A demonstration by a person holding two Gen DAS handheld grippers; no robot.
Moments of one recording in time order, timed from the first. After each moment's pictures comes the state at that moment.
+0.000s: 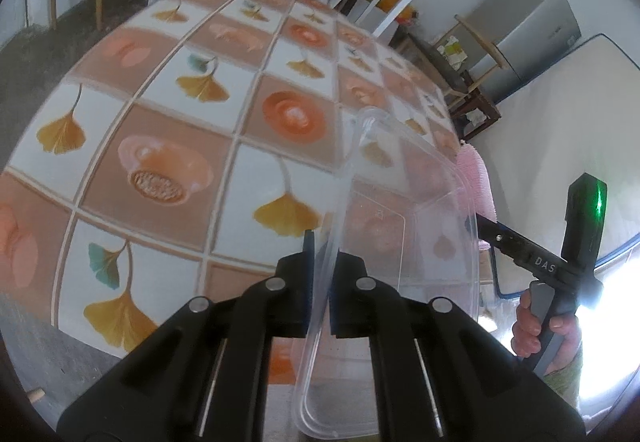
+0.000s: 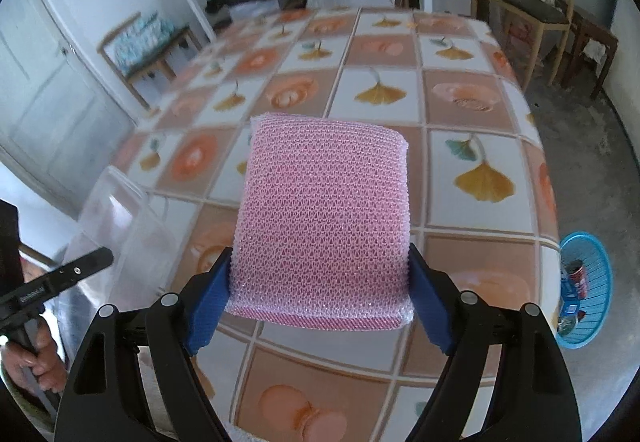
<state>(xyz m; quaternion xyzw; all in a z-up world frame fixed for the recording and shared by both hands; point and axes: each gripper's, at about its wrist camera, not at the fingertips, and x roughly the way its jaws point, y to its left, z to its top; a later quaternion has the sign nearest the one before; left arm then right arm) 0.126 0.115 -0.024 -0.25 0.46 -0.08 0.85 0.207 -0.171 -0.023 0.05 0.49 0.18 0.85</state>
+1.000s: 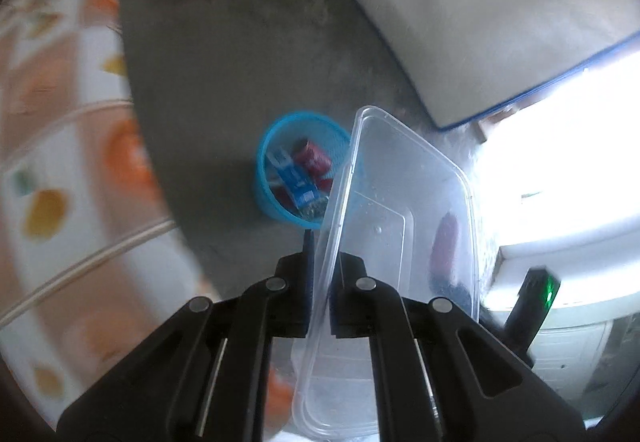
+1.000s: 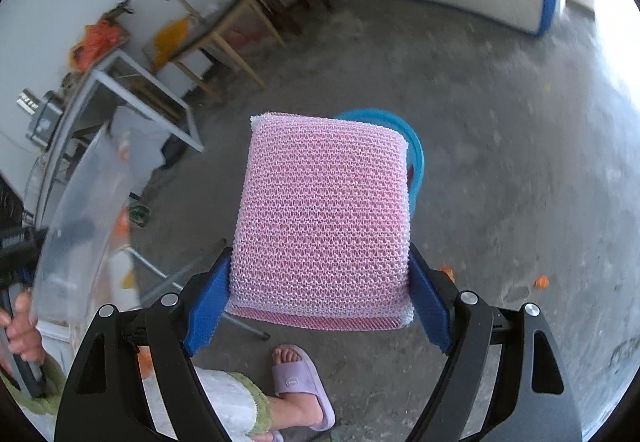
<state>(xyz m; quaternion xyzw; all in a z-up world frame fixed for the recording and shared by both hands) 0.277 -0.338 -0.042 -0.06 0.62 -0.35 0.70 0.045 -0.559 -0.117 0.36 0.43 -0.17 0.81</state>
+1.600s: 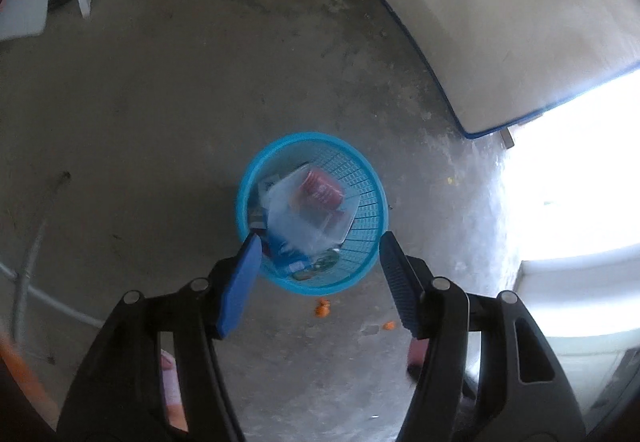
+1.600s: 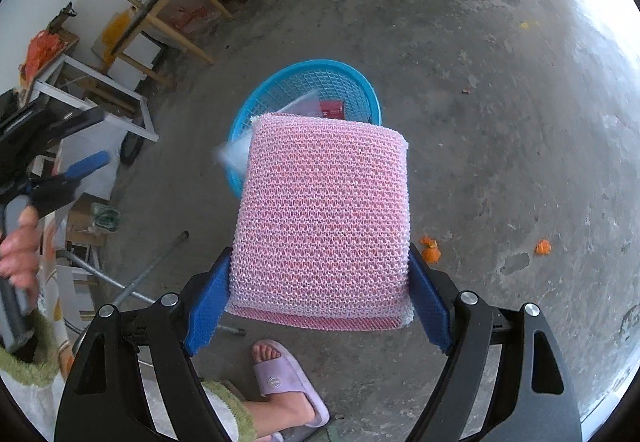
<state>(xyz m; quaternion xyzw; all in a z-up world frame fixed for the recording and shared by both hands) 0.349 -0.444 -0.115 -0.03 0.62 -0.33 0.71 0.065 -0.598 -0.198 0.39 0.48 -0.20 0.76</state>
